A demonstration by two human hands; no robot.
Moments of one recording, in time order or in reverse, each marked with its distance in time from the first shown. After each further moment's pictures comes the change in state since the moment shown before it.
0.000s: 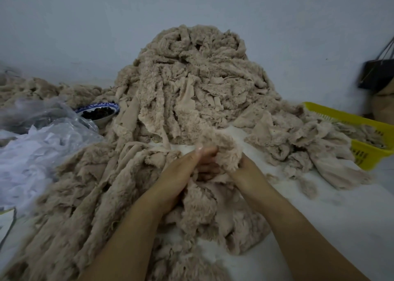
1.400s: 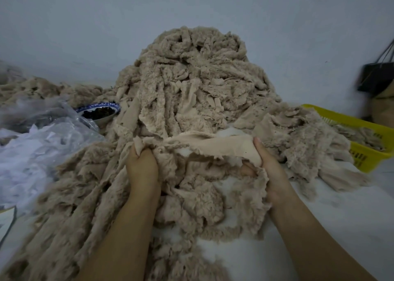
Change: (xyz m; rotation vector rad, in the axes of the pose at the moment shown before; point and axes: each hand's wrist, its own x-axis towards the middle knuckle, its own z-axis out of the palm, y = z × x) left_hand 0.018 -0.009 -0.035 -0.192 0.988 0.065; right_hand 0.002 -0.021 -0.027 0.773 0.112 0.164
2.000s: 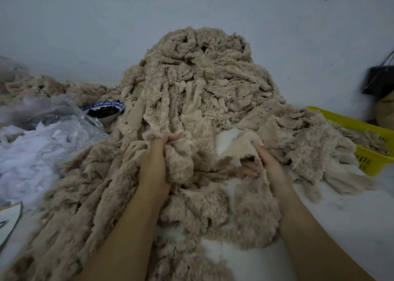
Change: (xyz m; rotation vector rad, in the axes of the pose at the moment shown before) left_hand -0.011 0.012 0.002 -0.103 -0.394 -0.119; right_hand 0.004 0.003 0.003 0.145 -0.103 0.122
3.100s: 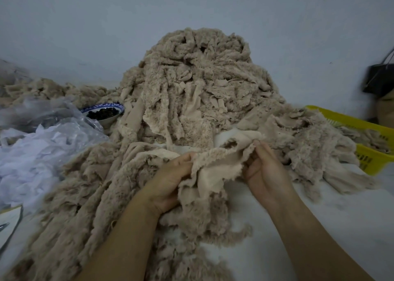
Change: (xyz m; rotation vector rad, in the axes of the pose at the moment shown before) left_hand -0.012 -0.008 0.000 -0.054 -0.496 -0.362; right_hand 0.005 0.008 0.002 -0.092 0.123 -0.242
